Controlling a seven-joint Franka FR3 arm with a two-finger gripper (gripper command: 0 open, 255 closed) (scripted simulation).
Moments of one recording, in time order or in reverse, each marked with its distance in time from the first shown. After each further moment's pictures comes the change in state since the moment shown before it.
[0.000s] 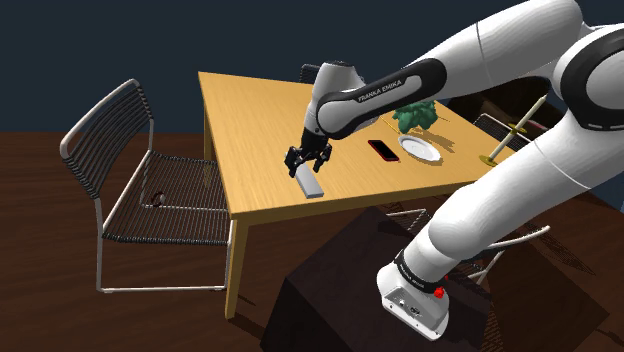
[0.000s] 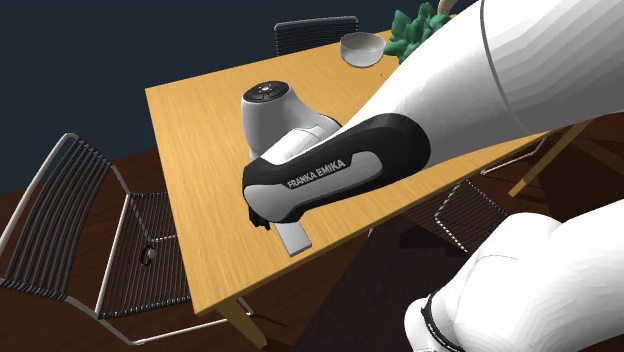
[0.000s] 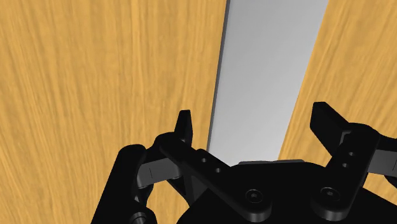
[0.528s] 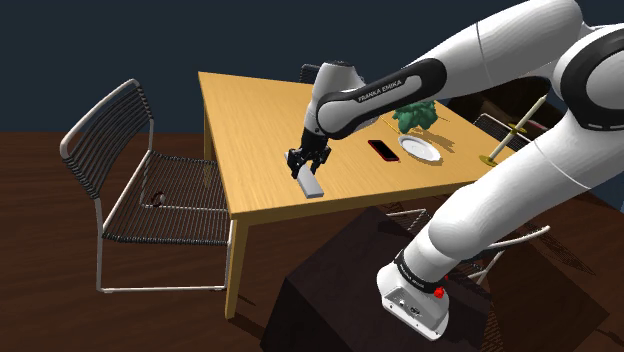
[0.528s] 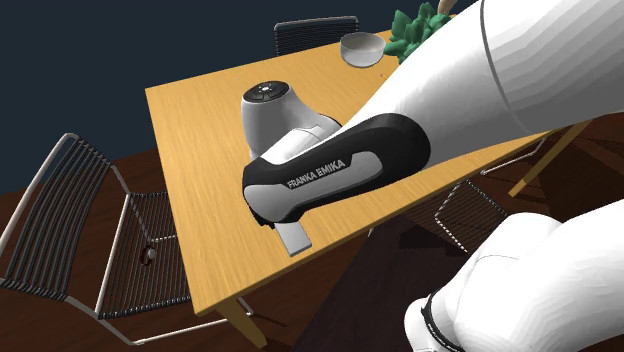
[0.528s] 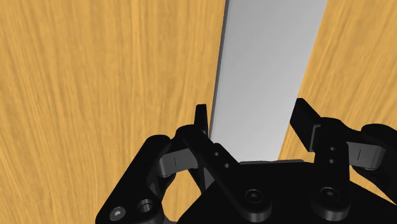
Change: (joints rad) arm 0.000 0.000 0.000 0.000 0.000 0.001 0.000
